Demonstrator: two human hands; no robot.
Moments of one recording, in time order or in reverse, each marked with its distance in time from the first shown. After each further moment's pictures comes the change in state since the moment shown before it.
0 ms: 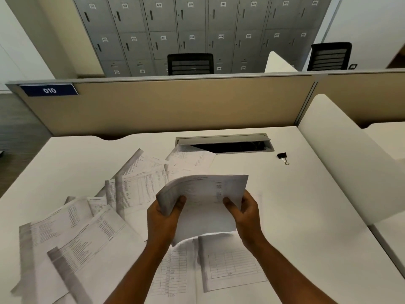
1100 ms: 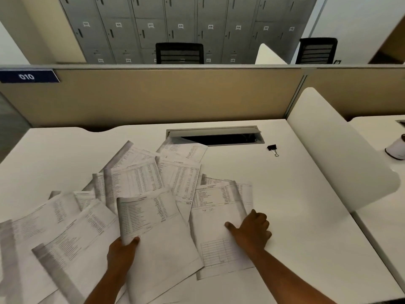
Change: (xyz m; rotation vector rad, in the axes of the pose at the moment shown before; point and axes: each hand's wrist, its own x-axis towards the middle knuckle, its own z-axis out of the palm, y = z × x) left_hand -0.012 -0.137 -0.101 0.301 0.091 -0.571; right_hand -0.018 0.093 -0.046 -1.381 0.223 0.488
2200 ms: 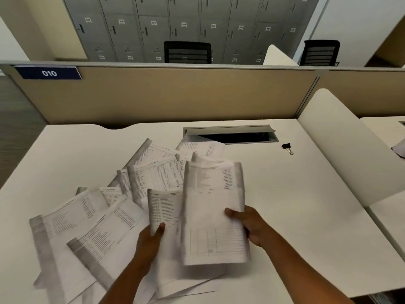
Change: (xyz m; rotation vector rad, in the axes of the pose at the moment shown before) left_hand 0.013 0.011 -0.035 -0.189 -0.372 0.094; right_hand -0.043 -0.068 -0.018 1.260 -0.781 -0.008
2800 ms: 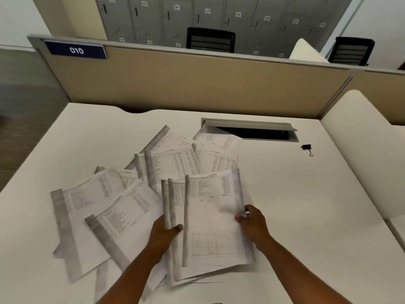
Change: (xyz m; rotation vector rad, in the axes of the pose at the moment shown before) left_hand -0.005 -0.016 -0.012 0.018 -0.069 0.007; right_hand 0.013 0.034 0.031 -0.761 0.358 -0.162
